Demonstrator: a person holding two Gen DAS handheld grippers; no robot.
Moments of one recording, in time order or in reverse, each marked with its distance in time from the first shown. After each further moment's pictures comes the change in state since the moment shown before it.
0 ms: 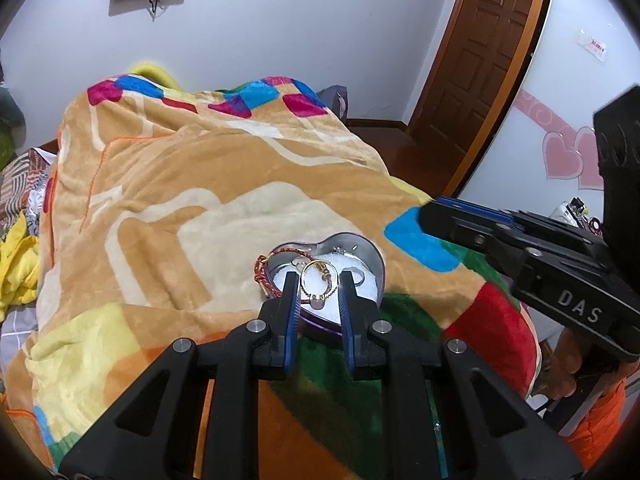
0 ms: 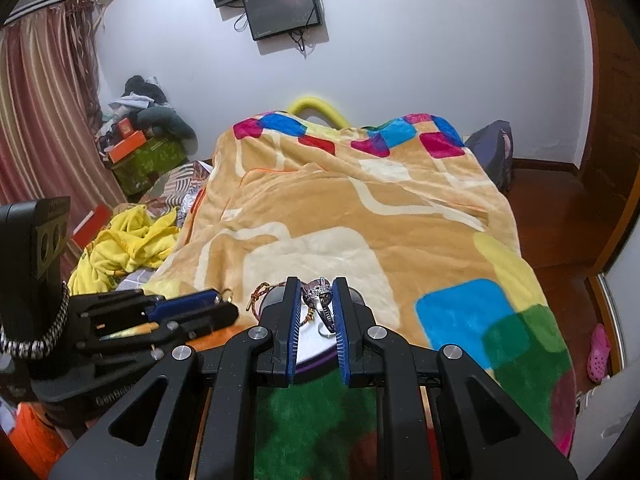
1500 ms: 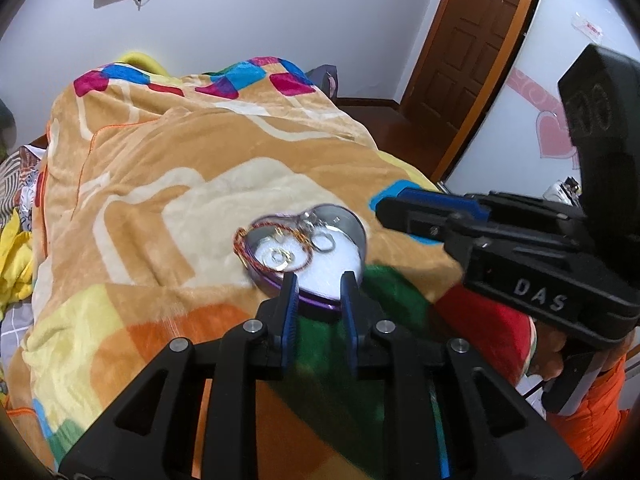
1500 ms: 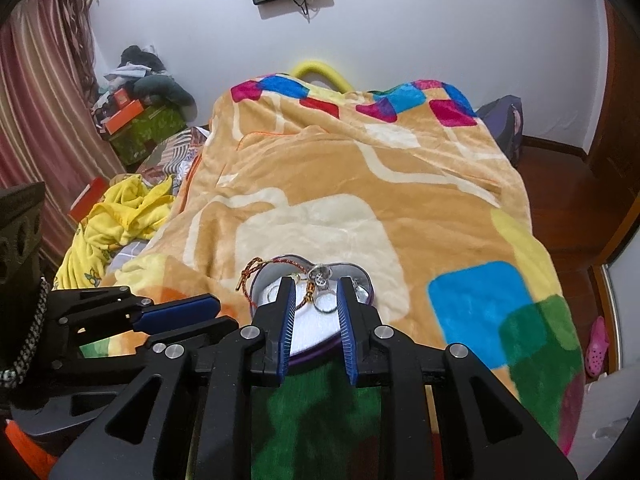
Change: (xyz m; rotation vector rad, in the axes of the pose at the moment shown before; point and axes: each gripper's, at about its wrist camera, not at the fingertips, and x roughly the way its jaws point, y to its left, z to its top) left arm -0.005 -0.014 -0.010 0.030 0.079 -0.020; right arm 0.011 -0.003 -0.004 -0.016 0.116 -0.003
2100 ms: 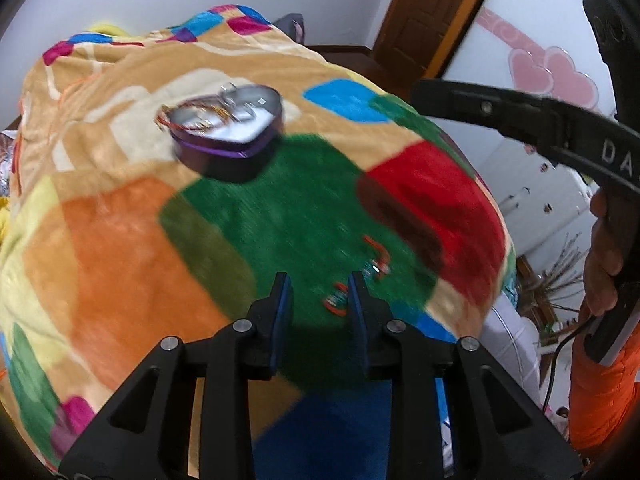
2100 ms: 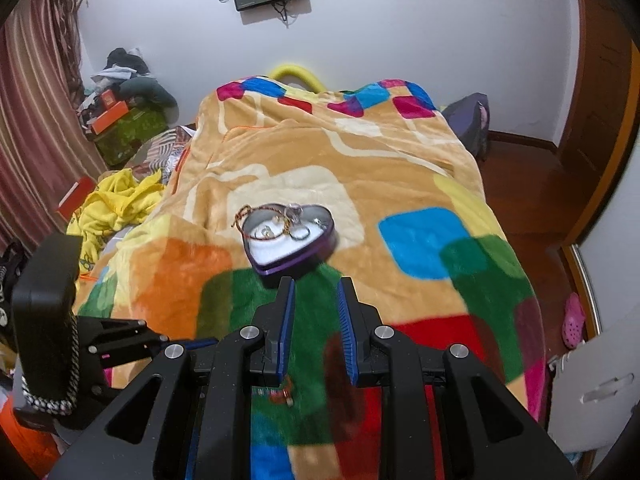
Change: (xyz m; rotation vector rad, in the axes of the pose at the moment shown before) left arm 0.002 -0.055 -0.081 0.066 0.180 -0.073; right arm -0.058 -0.004 -0.050 0.036 -0.005 -0.092
